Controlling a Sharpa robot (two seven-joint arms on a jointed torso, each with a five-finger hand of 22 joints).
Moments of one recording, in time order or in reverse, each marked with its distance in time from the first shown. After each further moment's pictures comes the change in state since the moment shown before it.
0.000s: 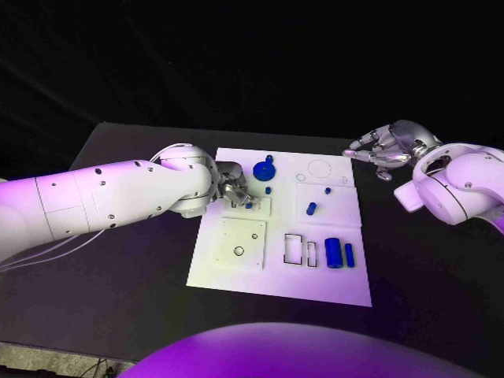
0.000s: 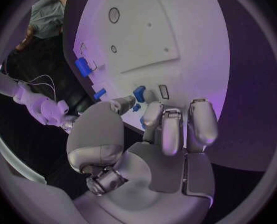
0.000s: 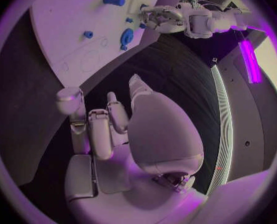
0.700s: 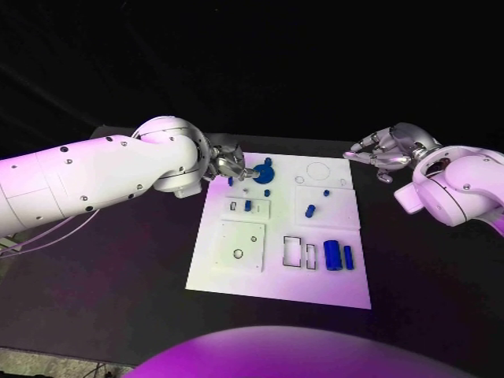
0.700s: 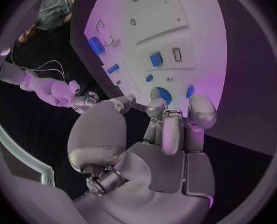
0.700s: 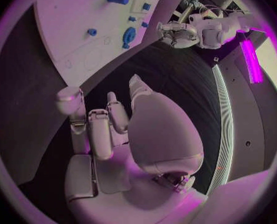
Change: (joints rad) left arm 0.066 -0.065 0.073 0.072 0.044 -0.024 0.003; left_hand 0.049 0.020 -0.077 0.003 0.000 -0.099 0.062 -0.168 -0.099 -0.111 0.053 -0.080 -0.144 -0.001 0.035 -0.013 0.000 0.000 -0.088 0.034 -0.084 -0.161; right arm -0.002 -0.001 0.000 -0.014 0.001 0.000 0.000; right_hand -0.004 0.004 0.000 0.000 0.000 0.000 0.000 0.000 0.000 0.000 0.000 0.000 0.000 0.000 0.000 0.000 0.000 0.000 0.000 0.000 0.000 0.000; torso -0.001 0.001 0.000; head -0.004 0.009
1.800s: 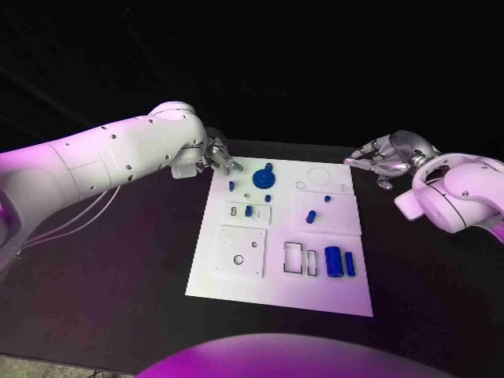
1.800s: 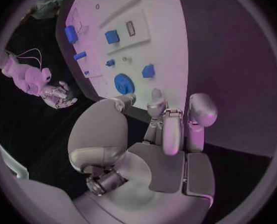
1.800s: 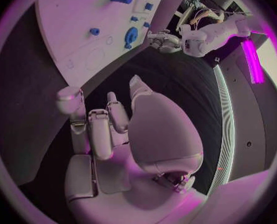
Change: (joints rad) left arm 0.046 0.210 -0.016 -0.463 0.044 0.219 0.004; left_hand 0.037 0.003 -0.035 0.001 0.000 0.009 0.009 -0.037 -0.037 -0.009 0.009 -0.005 -0.018 0.003 0.010 -0.008 0.000 0.000 -0.005 0.005 -0.012 -0.019; right arm -0.002 0.005 0.000 -0.009 0.000 -0.001 0.001; right_hand -0.008 0.008 -0.006 0.000 0.000 -0.004 -0.004 0.004 0.000 -0.004 -0.004 0.000 -0.004 0.000 0.000 0.000 0.000 0.000 0.000 0.000 -0.005 -0.004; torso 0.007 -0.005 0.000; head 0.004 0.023
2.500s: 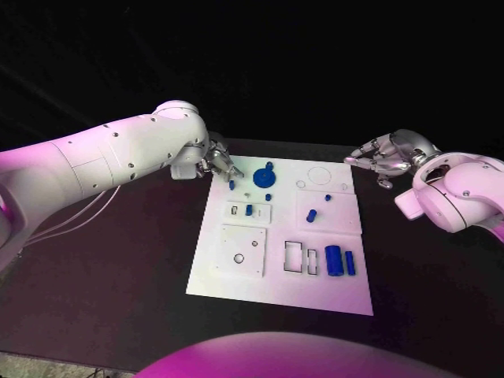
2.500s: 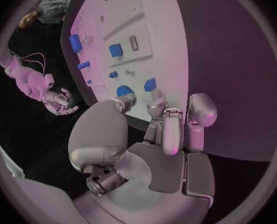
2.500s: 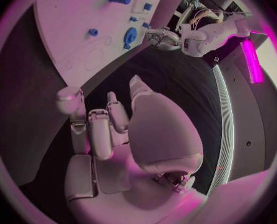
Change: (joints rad) left arm 0.000 0.002 -0.004 0.001 0.022 0.097 -0.002; left_hand 0.000 0.000 -0.003 -0.003 0.000 0.002 0.002 0.000 -0.002 0.000 0.000 0.000 0.001 0.000 0.000 0.000 0.000 0.000 0.000 0.000 0.000 0.003; right arm 0.000 0.000 0.000 0.005 0.000 -0.002 0.002; right_hand 0.000 0.000 0.000 0.000 0.000 0.000 0.000 0.004 0.000 0.000 0.000 0.000 0.000 0.000 0.000 0.000 0.000 0.000 0.000 0.000 0.000 0.000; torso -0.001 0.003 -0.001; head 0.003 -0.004
